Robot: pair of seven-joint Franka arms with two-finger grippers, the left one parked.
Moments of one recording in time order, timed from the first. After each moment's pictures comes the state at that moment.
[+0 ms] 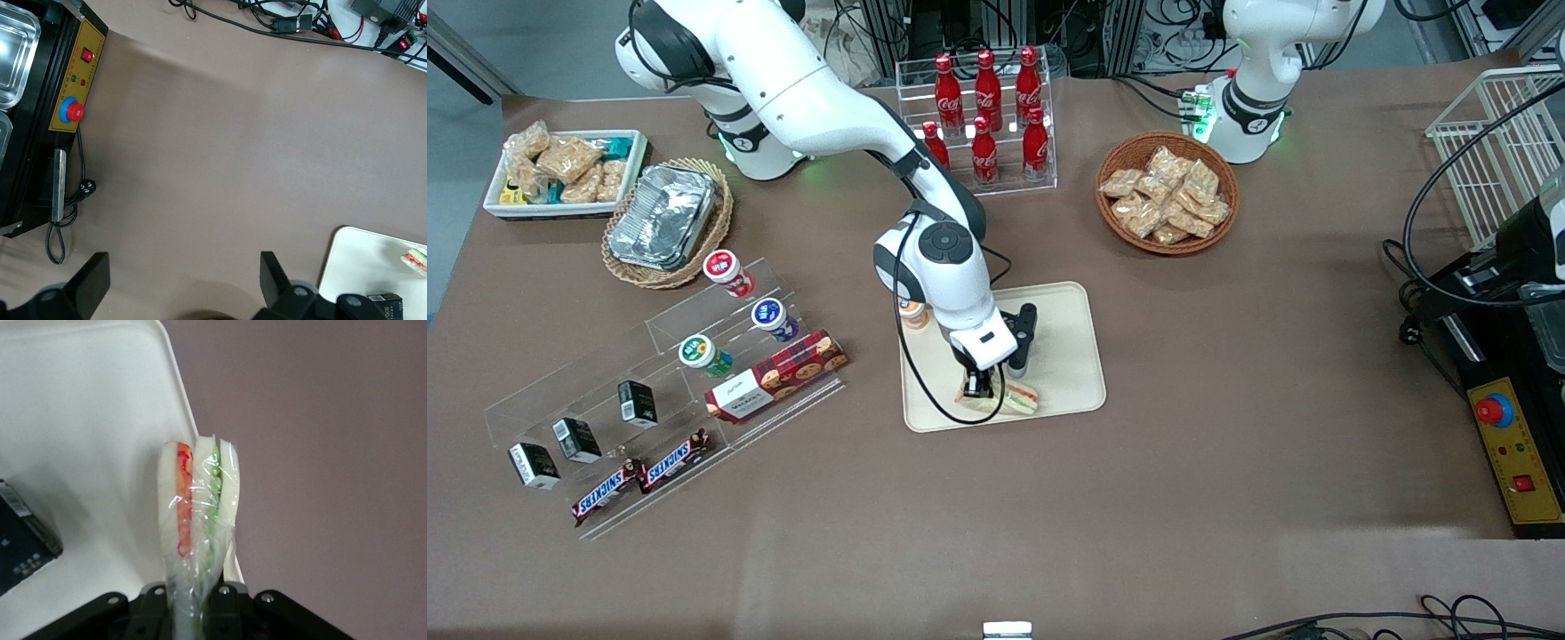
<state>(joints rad) 0.75 0.70 -0.05 -1.59 -0.17 2.57 -0.55</state>
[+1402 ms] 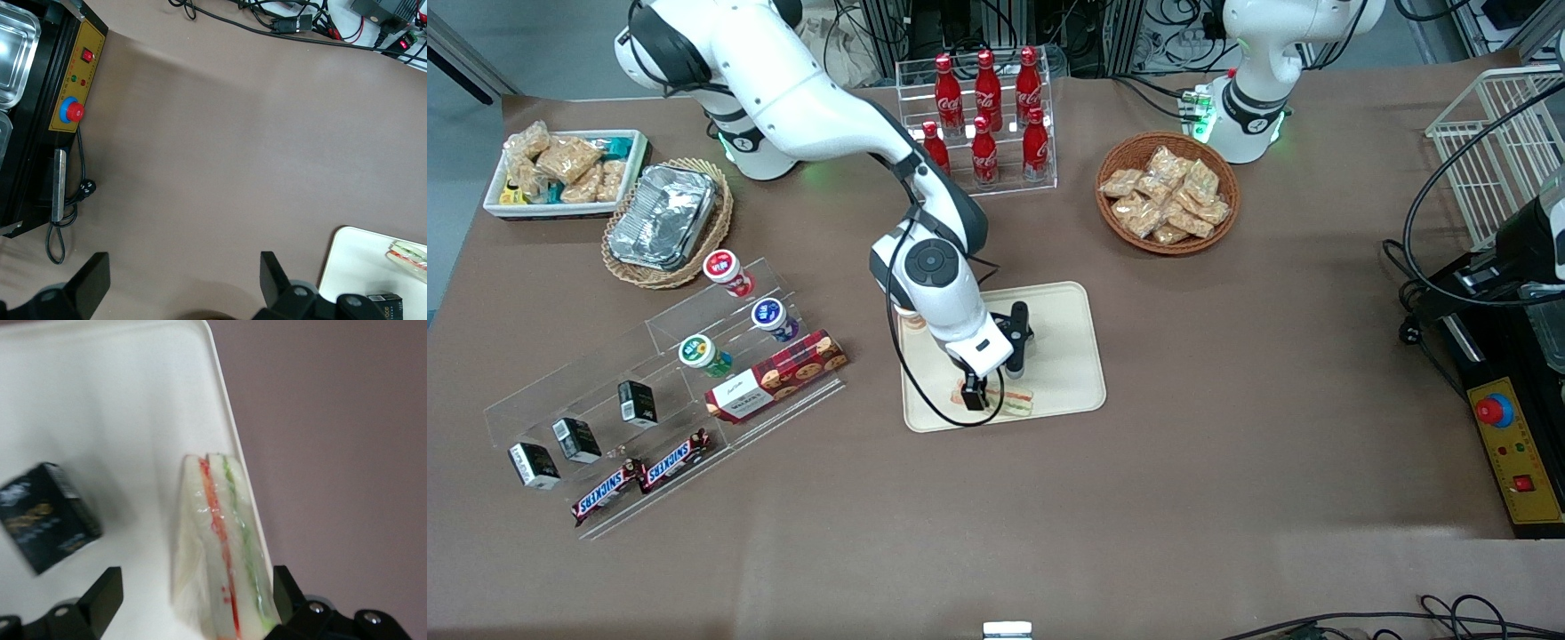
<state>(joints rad) 0.71 0.66 -0.03 -1.56 0.07 2.39 -0.70</state>
